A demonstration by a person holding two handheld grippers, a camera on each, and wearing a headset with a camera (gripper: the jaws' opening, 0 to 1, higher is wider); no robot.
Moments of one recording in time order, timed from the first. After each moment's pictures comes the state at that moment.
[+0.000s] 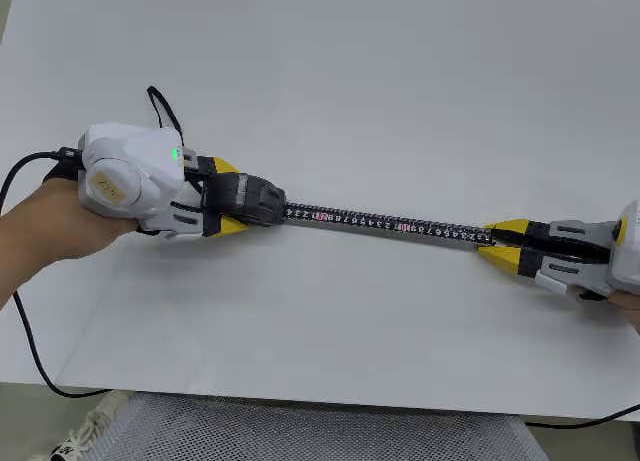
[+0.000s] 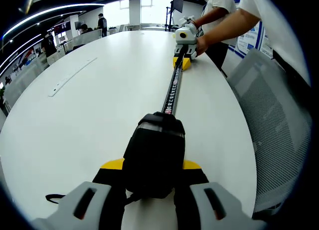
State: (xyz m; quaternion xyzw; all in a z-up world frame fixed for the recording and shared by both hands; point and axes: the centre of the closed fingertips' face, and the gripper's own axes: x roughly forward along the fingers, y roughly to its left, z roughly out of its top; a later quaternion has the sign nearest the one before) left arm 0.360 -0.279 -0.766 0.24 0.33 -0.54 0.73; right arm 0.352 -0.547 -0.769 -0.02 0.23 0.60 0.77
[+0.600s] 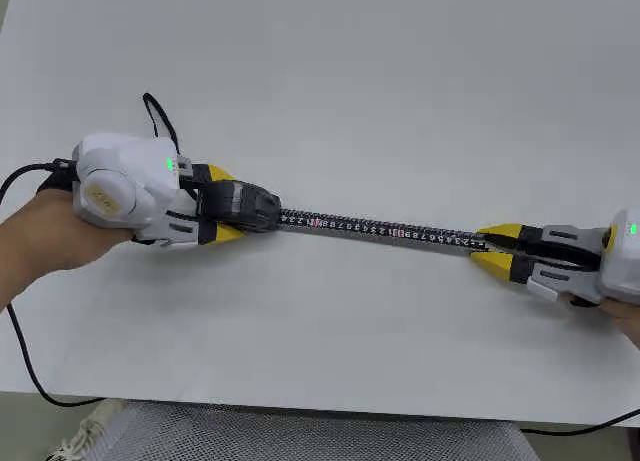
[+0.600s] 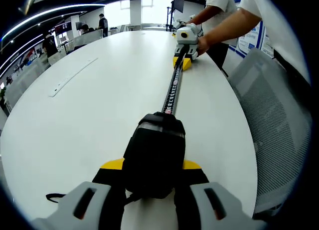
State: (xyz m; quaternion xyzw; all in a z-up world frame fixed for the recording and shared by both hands) left arm 0.359 -0.279 -0.766 0.24 0.33 -0.54 0.74; right arm 0.352 -0.546 -0.770 -0.04 0.22 0.59 0.78
